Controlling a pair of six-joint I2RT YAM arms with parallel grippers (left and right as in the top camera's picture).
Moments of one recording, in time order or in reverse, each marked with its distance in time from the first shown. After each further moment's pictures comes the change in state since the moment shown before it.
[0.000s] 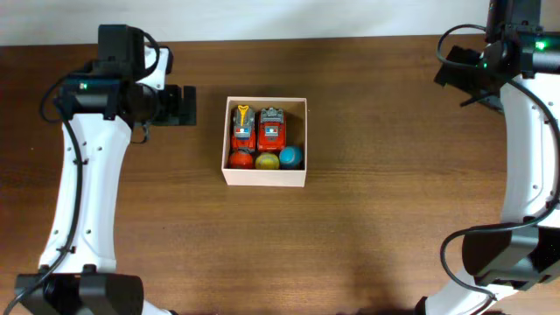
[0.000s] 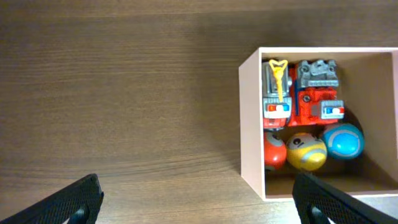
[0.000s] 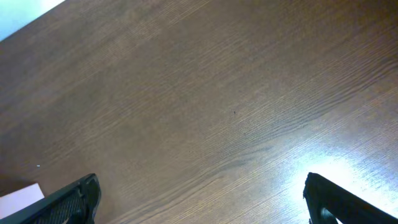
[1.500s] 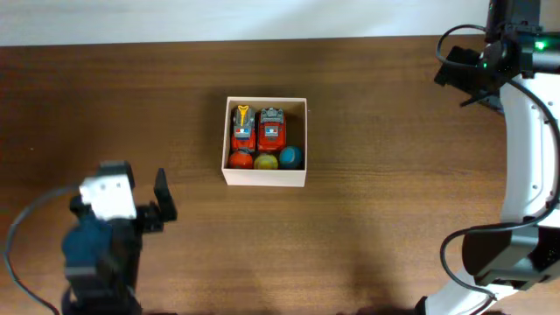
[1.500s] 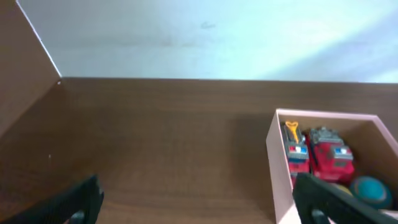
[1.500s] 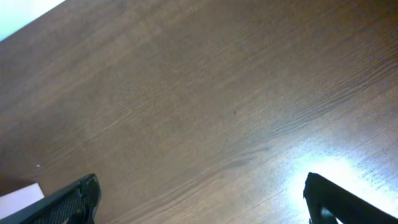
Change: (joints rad) left arm 0.055 -1.162 -1.063 0.663 -0.137 -0.004; right arm 0.000 0.000 0.000 0.000 0.000 -0.001
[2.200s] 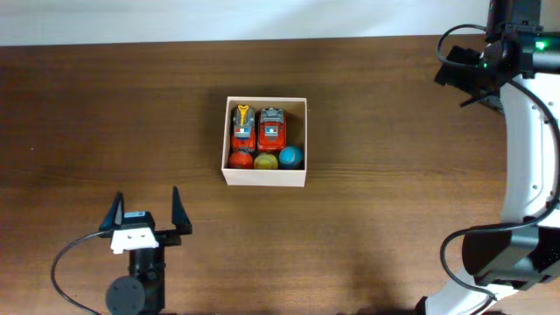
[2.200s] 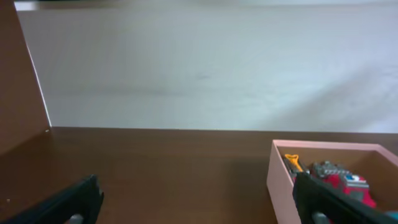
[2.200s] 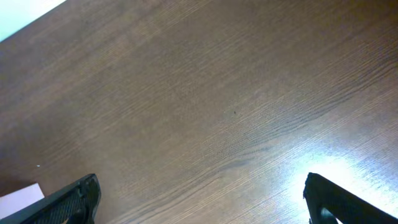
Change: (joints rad) left arm 0.000 -0.460 -0.675 0.606 0.023 0.003; right arm 0.000 0.000 0.000 0.000 0.000 0.000
